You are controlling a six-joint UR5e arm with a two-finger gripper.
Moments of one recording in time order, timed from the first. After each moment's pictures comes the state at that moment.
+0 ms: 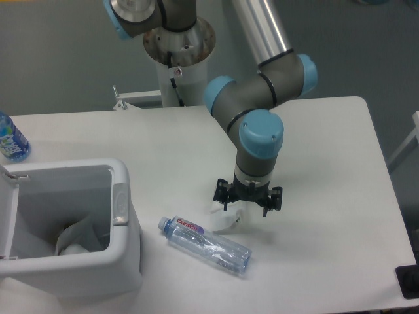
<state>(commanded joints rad) 2.49 -2.05 -1.71 -0.92 1.50 0.66</state>
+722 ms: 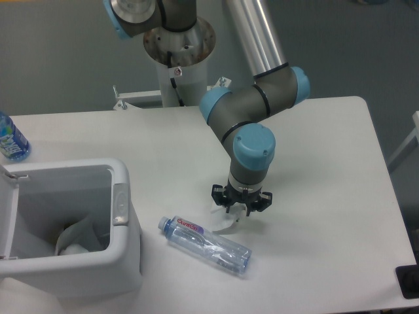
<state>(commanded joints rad) 2.47 -2.04 -1.71 -0.91 1.52 0.66</state>
